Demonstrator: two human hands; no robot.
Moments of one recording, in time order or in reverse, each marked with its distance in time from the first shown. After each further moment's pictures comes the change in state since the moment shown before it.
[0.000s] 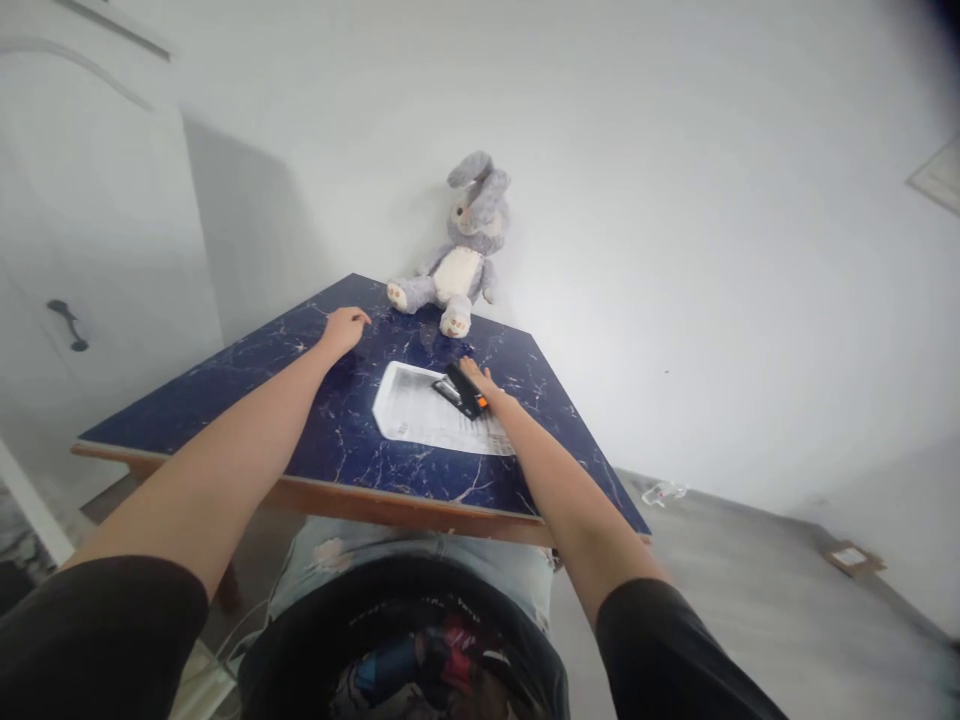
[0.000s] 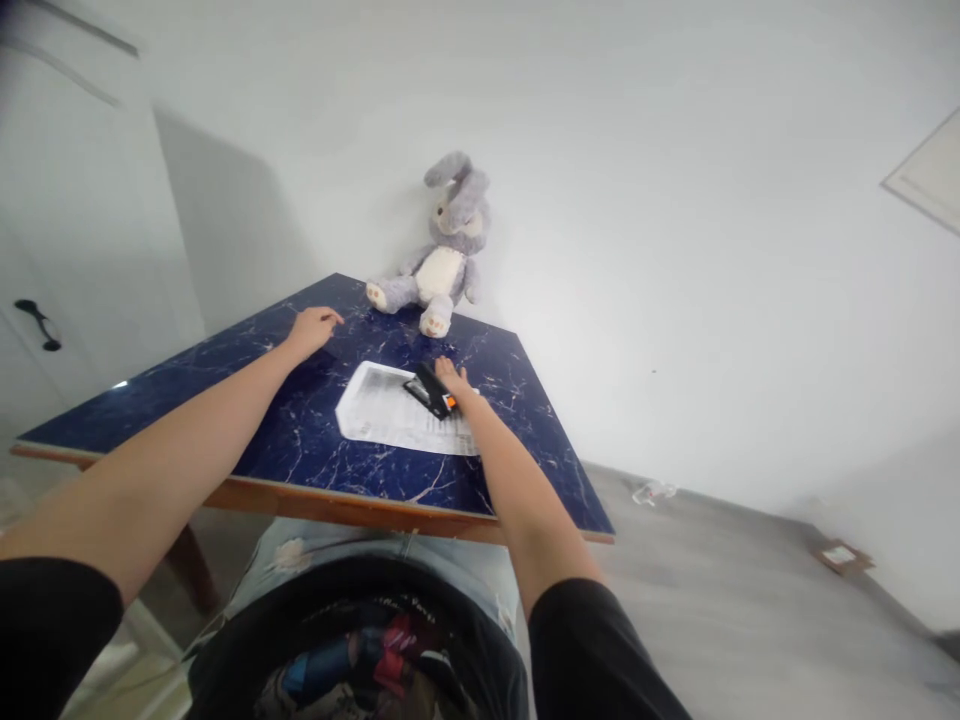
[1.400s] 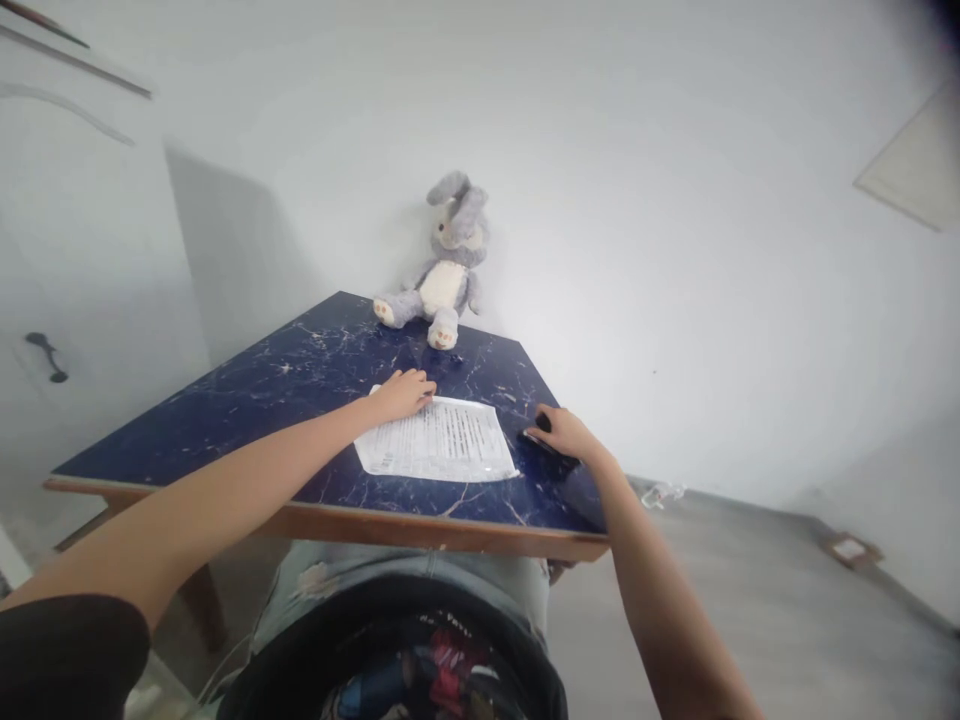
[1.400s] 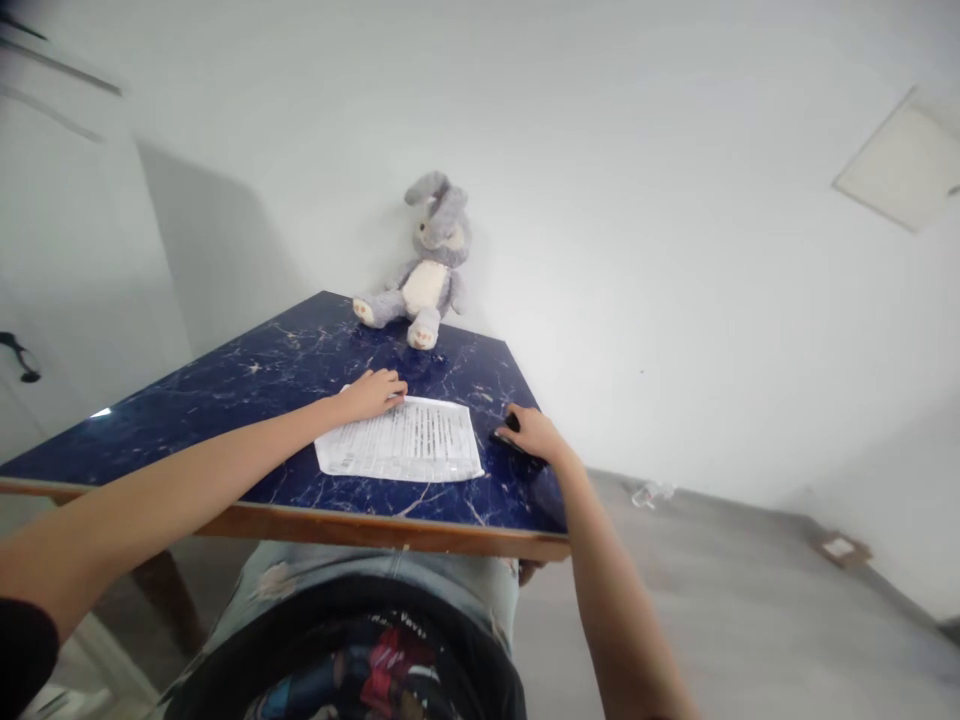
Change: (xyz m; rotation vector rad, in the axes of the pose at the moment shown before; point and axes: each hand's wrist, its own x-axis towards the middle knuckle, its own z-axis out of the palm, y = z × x) left_hand -0.116 0.100 0.059 0.489 -0.574 0.725; right_hand -0.186 0.106 -0.063 -0.088 0.245 0.049
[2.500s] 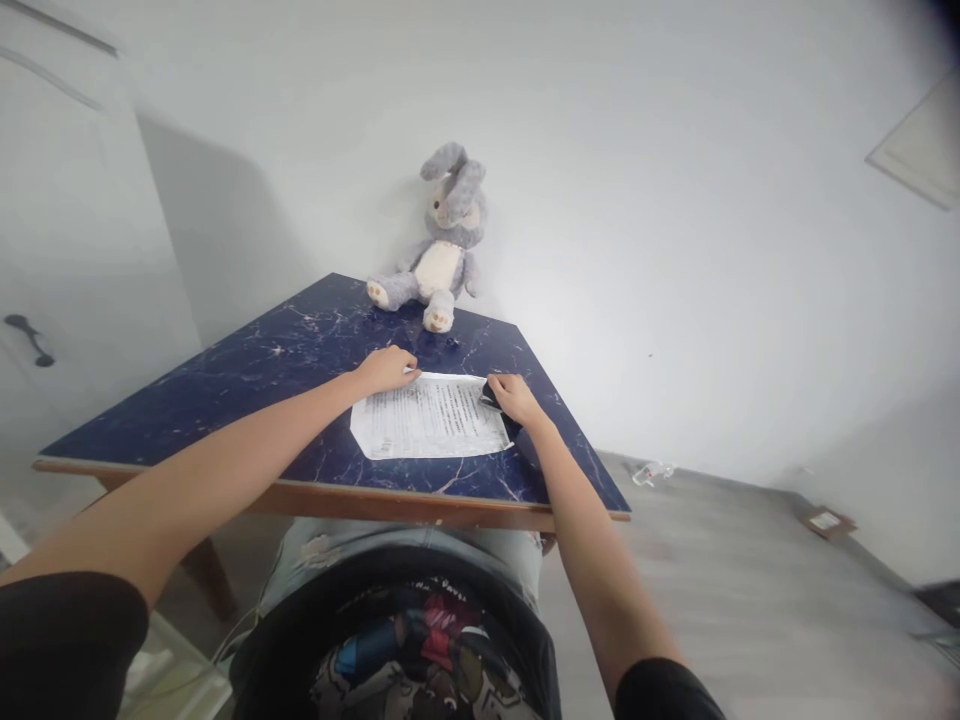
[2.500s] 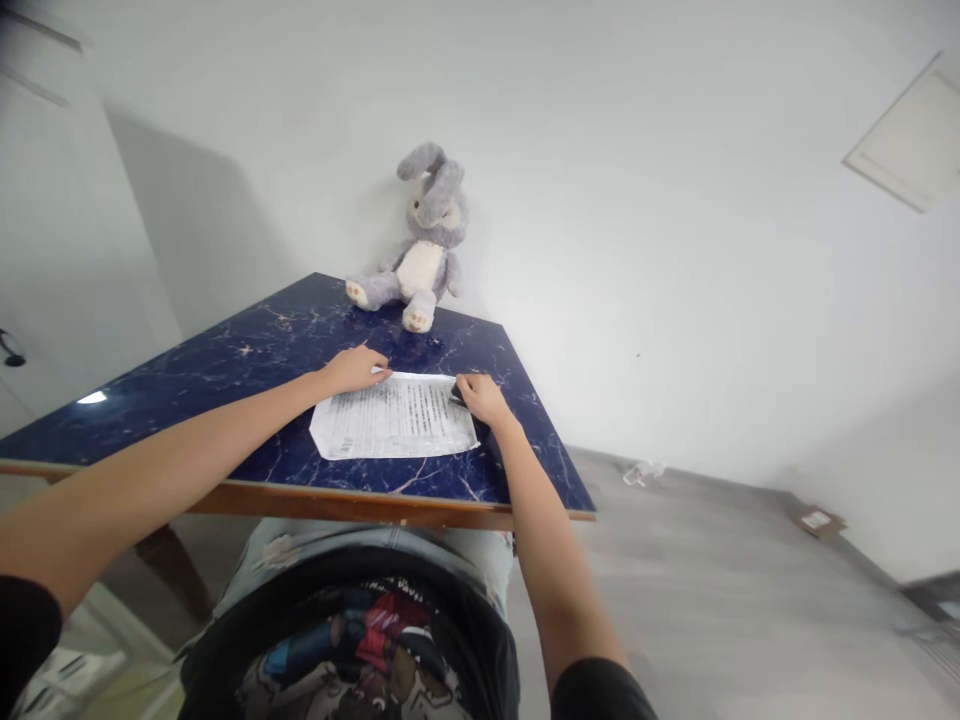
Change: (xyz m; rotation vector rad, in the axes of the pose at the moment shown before) left_hand 0.002 -0.019 -0.016 -0.057 -0.029 -0.237; right_hand 0.051 -0.069 0.035 0.259 0.148 -0.015
